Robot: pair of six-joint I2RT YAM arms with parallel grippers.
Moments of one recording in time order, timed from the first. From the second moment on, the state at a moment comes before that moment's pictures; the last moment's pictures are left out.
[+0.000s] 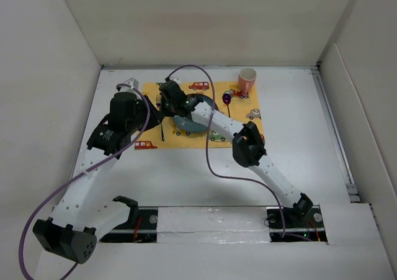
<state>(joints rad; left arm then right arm) -0.33 0.99 1.09 -0.64 0.02 -0.65 0.85 2.63 2.53 -0.55 0.11 0.72</state>
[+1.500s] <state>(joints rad) -0.34 0.97 1.04 -0.68 -0.03 -0.64 0.78 2.74 2.58 -0.34 0.08 0.83</state>
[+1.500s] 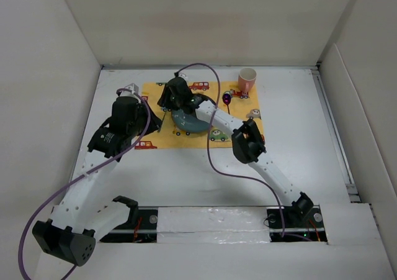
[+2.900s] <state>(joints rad) -0.29 1.99 1.38 -0.41 -0.19 -0.34 0.52 1.09 1.00 -0.31 0.03 0.68</state>
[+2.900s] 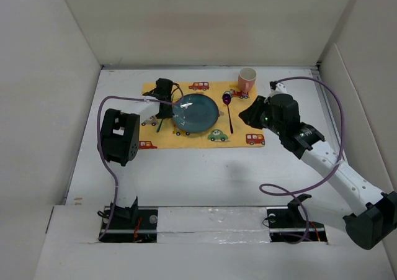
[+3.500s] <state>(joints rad) -0.27 2.02 1.40 -0.35 -0.18 -0.32 0.55 1.16 1.02 -0.33 0.03 0.67</state>
